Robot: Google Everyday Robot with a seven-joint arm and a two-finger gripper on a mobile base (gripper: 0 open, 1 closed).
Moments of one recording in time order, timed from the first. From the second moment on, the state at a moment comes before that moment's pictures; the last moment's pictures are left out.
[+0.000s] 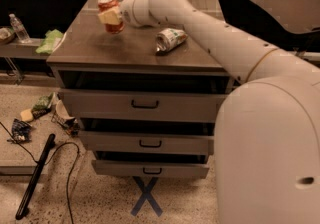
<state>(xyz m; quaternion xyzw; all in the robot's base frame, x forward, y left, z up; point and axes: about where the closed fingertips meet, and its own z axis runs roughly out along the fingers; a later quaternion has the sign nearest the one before) 0.832 0.145 0.911 -0.36 0.71 0.24 0.55</state>
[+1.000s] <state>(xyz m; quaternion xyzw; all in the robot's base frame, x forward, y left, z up) 0.851 0.056 0.888 -0.24 0.78 0.18 0.55</state>
